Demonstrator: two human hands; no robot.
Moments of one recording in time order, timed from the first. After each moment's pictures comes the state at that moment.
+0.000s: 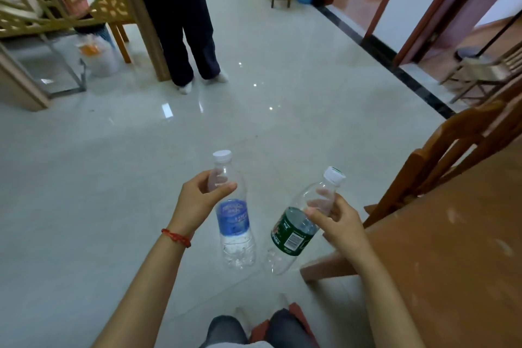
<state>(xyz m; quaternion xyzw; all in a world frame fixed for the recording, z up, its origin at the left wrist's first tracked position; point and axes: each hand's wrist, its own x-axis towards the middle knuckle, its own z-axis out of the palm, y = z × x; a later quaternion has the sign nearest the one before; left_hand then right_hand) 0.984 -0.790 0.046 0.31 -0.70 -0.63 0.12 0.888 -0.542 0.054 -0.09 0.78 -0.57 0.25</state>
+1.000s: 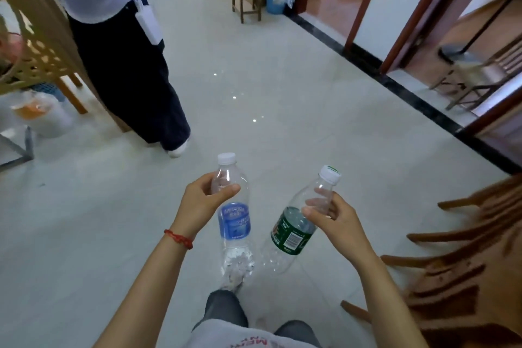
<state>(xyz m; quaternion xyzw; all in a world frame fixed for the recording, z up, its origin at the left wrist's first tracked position) 0.618 -0.970 0.049 0.24 -0.72 -0.65 0.08 0.555 -0.721 0.041 -0.03 0.77 -0.60 0.22</state>
